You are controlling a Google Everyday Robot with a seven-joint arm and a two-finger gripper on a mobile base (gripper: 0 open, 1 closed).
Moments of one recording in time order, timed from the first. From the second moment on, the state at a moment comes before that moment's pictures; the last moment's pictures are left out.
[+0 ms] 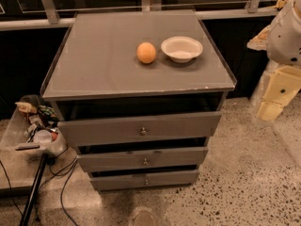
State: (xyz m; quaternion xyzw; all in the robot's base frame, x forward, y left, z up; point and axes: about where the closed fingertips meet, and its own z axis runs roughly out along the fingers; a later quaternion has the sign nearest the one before) arm 0.438 -0.217 0.976 -0.60 0.78 -0.03 0.16
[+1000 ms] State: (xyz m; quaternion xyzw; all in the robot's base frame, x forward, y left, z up) arm 0.422 -0.204 0.928 -0.60 0.77 0.01 0.20
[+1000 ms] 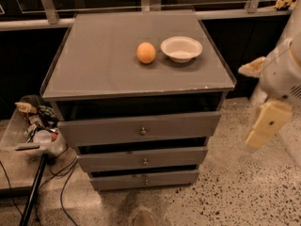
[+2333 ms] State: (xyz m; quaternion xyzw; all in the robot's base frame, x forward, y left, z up) arm 0.420 -0.198 0.768 -0.54 0.79 0.09 0.28
